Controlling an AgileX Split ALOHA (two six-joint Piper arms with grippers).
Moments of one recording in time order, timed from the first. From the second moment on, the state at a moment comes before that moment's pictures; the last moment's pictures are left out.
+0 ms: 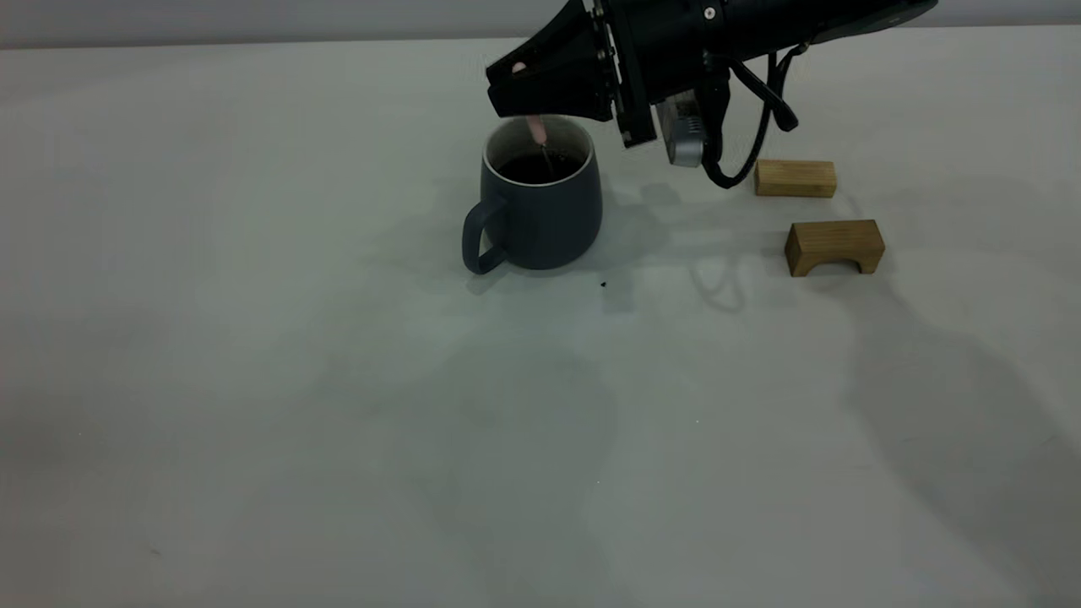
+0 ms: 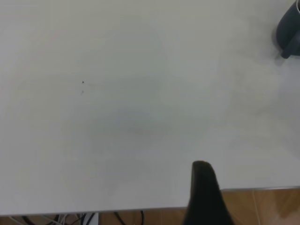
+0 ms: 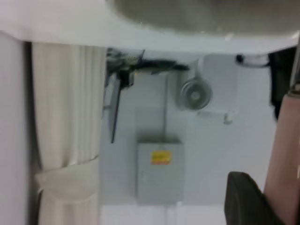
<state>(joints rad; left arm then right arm) -0.07 -0.02 -0.49 0.01 1.14 -0.06 0.26 2.61 -1.71 1.60 1.15 0.62</state>
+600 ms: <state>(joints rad) -0.07 -0.02 -0.49 0.01 1.14 -0.06 0.30 2.63 -1.74 1.75 0.91 0.57</state>
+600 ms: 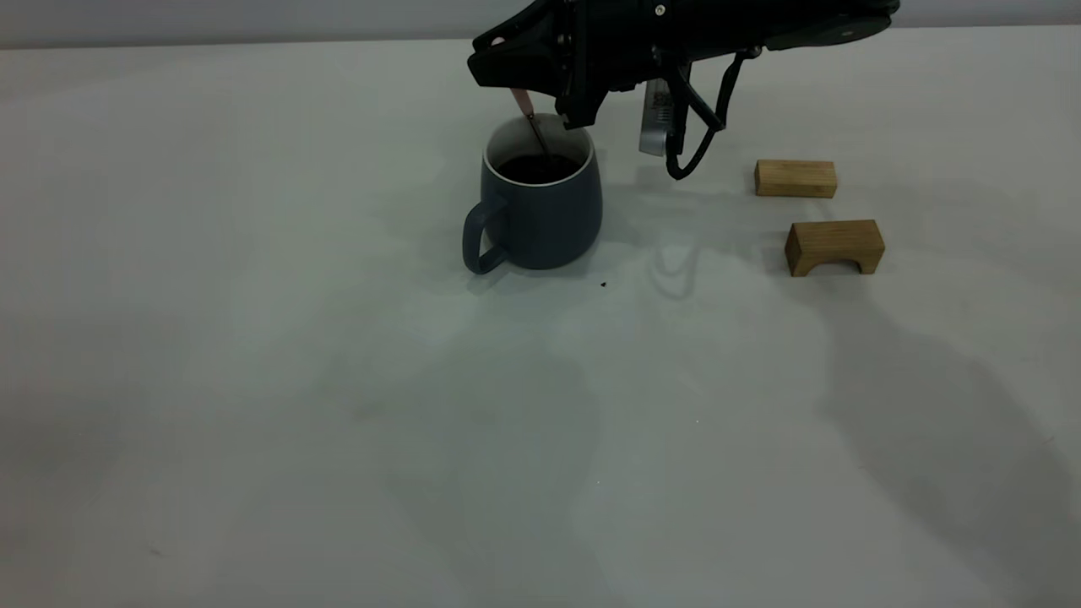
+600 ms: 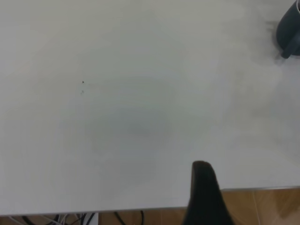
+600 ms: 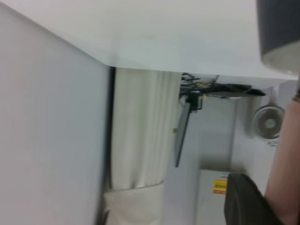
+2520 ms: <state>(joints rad) -0.07 -0.02 -0.49 0.01 1.14 -0.06 0.31 2.45 -1.74 1.09 1.10 0.13</state>
